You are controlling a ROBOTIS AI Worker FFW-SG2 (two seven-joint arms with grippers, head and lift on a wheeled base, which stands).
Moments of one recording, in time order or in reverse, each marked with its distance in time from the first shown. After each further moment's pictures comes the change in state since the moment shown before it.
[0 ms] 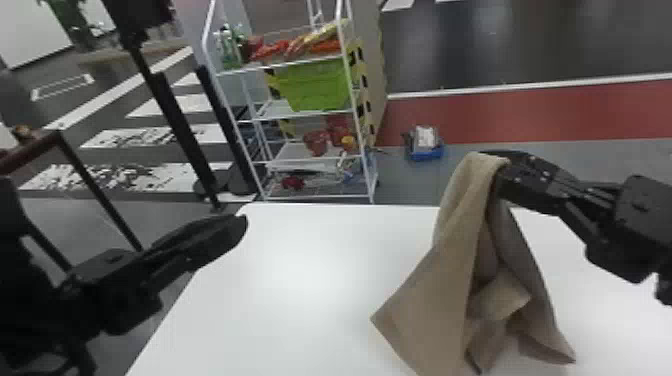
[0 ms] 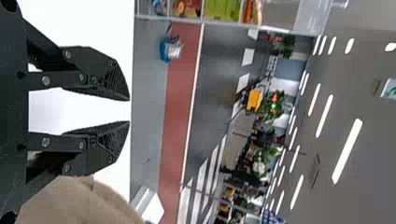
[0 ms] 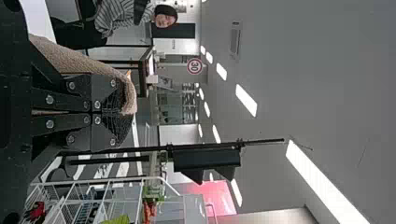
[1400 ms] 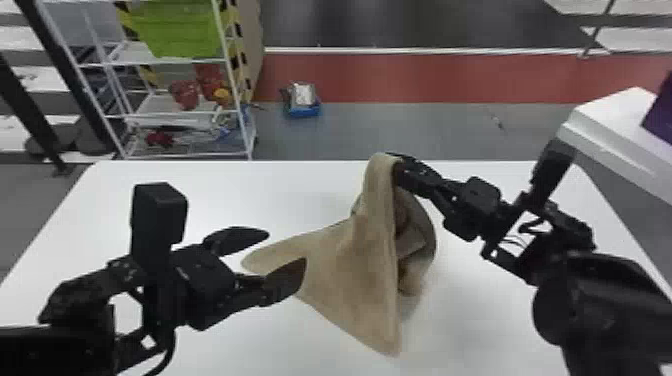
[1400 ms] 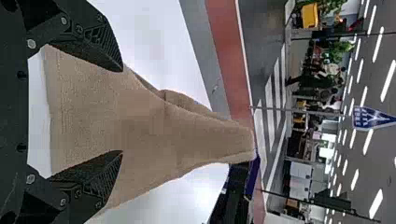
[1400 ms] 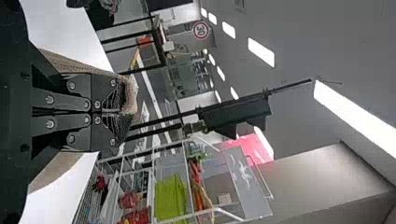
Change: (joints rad) left arm 0.191 0.000 -0.687 0.455 -0.285 -0.660 0.149; right arm -0.073 0.000 -0.094 0.405 -0.004 -0.091 0.023
